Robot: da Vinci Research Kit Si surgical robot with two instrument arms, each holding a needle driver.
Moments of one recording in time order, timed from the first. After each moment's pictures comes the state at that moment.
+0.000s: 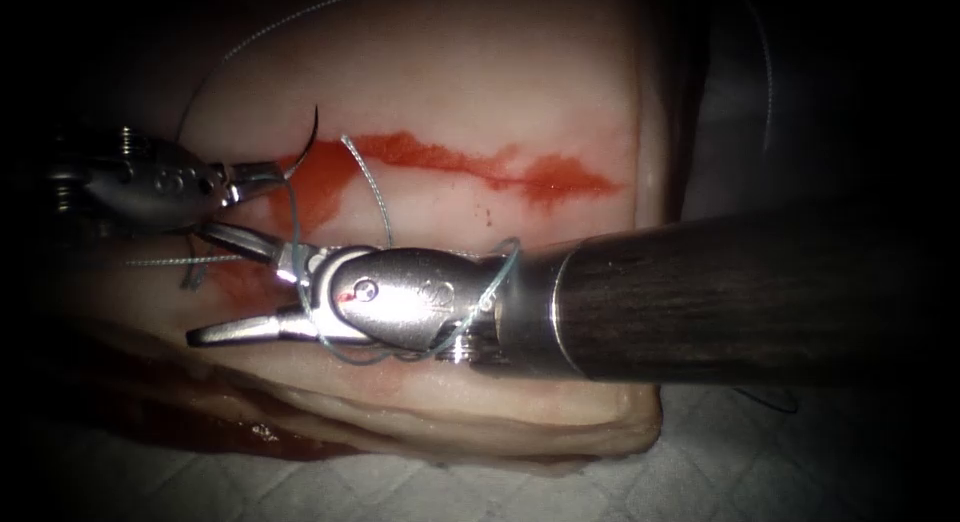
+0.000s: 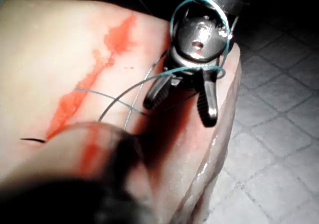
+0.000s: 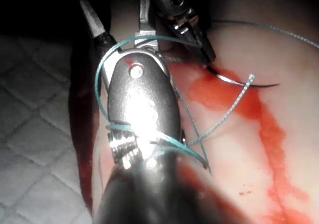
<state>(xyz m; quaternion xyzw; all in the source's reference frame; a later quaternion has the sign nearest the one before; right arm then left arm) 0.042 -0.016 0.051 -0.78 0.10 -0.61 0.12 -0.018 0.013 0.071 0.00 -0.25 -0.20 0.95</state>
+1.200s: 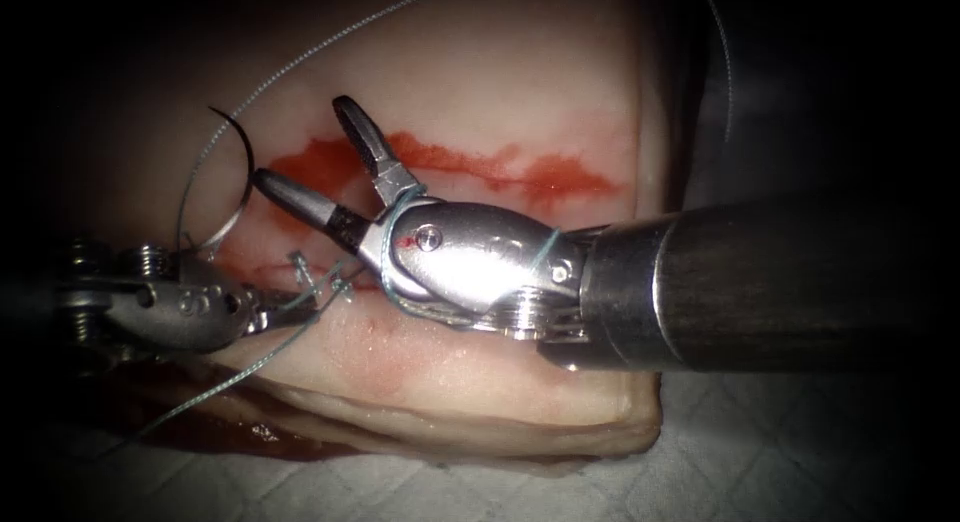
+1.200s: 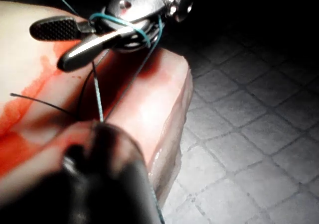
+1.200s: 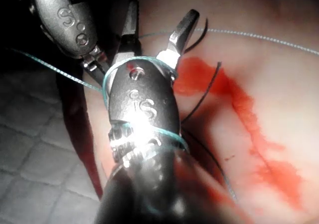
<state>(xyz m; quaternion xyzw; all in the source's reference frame) 0.037 -0.013 0.050 -0.58 -0.07 -0.68 0.45 -0.021 0.009 0.066 0.07 -0.27 -0.21 0.94</state>
